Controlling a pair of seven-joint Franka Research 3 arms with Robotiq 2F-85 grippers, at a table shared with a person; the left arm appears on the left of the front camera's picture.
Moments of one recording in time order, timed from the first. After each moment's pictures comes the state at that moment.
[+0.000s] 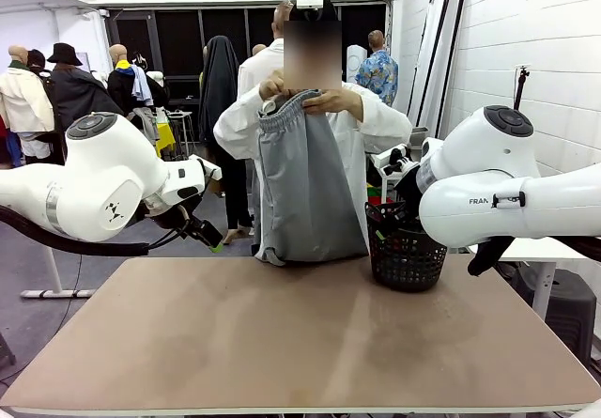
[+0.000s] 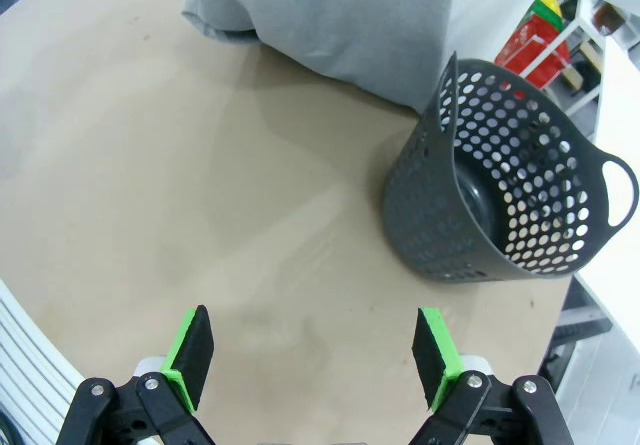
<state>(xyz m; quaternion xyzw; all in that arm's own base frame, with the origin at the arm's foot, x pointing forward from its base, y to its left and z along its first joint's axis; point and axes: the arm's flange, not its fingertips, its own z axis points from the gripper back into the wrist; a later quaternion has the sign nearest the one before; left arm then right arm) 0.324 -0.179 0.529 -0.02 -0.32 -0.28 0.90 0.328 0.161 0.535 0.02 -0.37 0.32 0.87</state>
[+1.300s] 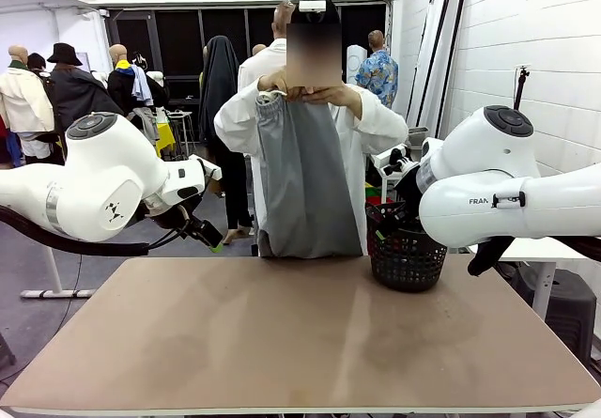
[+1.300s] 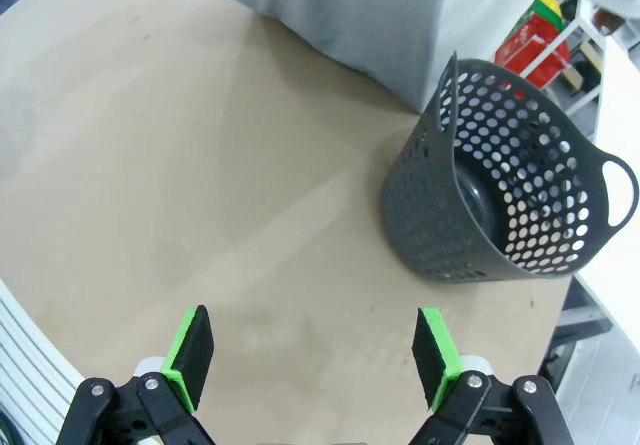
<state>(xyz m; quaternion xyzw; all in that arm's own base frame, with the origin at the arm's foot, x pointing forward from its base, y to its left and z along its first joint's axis) 0.324 -0.179 0.529 -0.02 -0.32 -0.28 0.90 0.328 0.161 0.535 0.02 -0.37 0.32 0.87</state>
